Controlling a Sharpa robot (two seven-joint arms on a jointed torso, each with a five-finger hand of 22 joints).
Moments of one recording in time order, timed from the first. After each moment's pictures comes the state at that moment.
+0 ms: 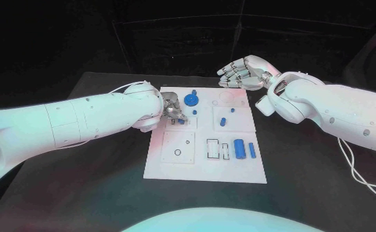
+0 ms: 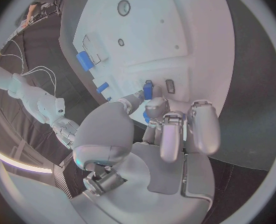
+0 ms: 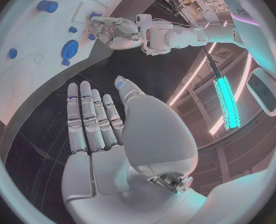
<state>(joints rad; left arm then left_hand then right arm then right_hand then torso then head) 1.26 -0.63 -0.17 1.37 -1.08 -0.01 -0.53 1.07 0.00 0.55 0.03 0.05 0.87 0.06 0.71 0.50 1.27 -0.02 1.14 0.98 1.47 -0.07 1.56 1.31 0.08 1.42 0.03 1.38 1.27 1.22 -0.74 -0.02 1.38 -0.79 -0.23 0.22 1.43 -0.04 0.12 0.09 0.30 0.78 0.20 0.19 0.07 0.86 0.19 0.36 0.07 1.07 0.13 0.16 0.24 0.17 0.85 0.25 0.35 0.13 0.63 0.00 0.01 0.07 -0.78</state>
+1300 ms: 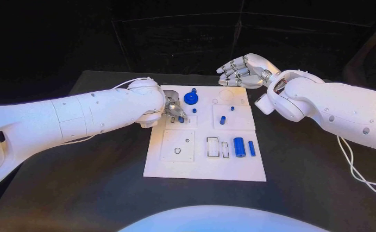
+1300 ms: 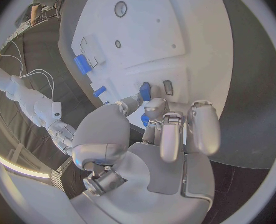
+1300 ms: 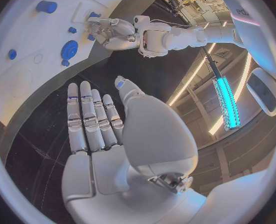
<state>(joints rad) 1.26 -0.59 -0.17 1.31 -1.09 0.07 -0.53 0.96 -0.01 0.65 -0.01 0.04 0.89 0.05 0.73 0.51 1.28 -0.03 1.14 0.99 1.47 -0.08 1.56 1.31 0.08 1.42 0.03 1.38 1.27 1.22 -0.74 -0.02 1.38 -0.79 -0.23 0.22 1.43 -0.04 0.12 0.09 0.30 0.77 0.20 0.19 0.07 0.86 0.19 0.36 0.07 1.07 0.13 0.16 0.24 0.17 0.85 0.25 0.34 0.13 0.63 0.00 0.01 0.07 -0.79</state>
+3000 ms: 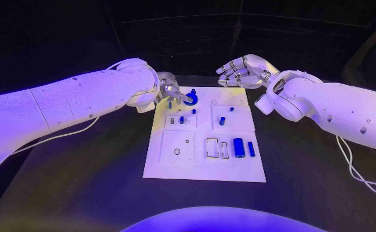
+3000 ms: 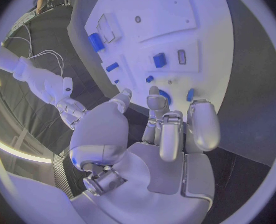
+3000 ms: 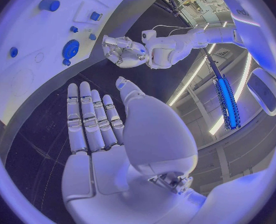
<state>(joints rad) 1.30 -0.64 -0.04 1.32 -1.02 0.10 -0.52 0.90 -0.08 0.20 0.15 0.04 0.84 0.07 0.67 0.48 1.20 0.00 1.06 0.87 1.47 -0.07 1.56 1.31 0.08 1.40 0.04 1.35 1.23 1.22 -0.73 -0.02 1.36 -0.79 -0.22 0.23 1.41 -0.03 0.11 0.09 0.29 0.76 0.20 0.20 0.07 0.84 0.20 0.37 0.07 1.06 0.14 0.15 0.23 0.17 0.85 0.25 0.32 0.12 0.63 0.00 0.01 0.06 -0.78</state>
